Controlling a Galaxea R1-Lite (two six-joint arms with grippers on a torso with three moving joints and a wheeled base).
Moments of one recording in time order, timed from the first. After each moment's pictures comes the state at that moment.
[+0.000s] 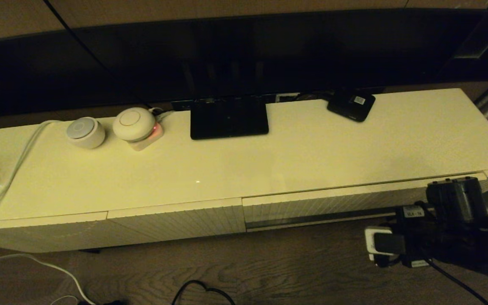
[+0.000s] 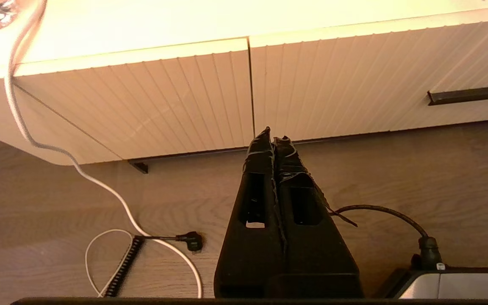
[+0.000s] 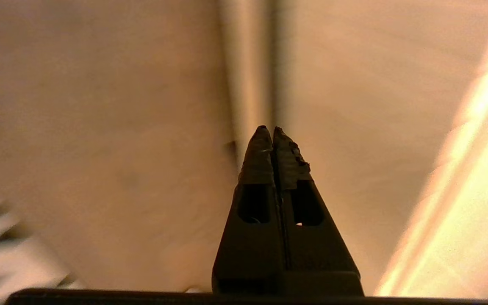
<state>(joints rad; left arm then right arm) 0.00 0.00 0.00 0.00 0.00 0.02 0.24 1.65 -0.54 -0.42 -0.12 -1.40</state>
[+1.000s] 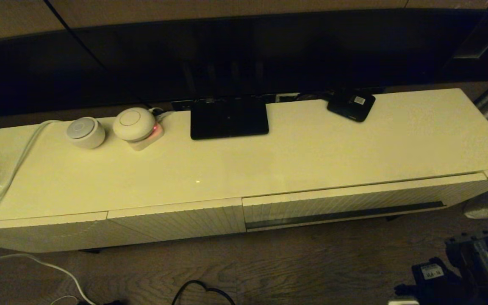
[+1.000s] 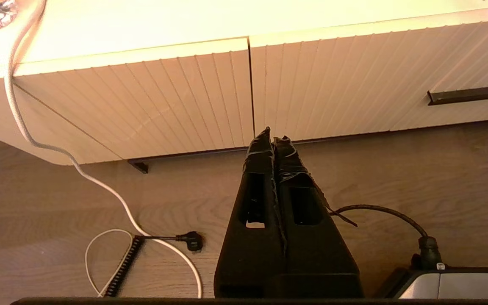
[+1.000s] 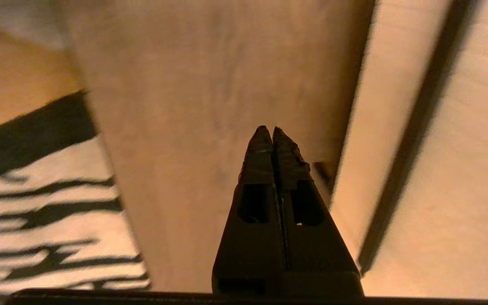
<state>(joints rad) 0.00 0.00 0.00 0.00 0.00 0.02 0.30 1.56 -0.27 -0.40 -0.05 -1.39</state>
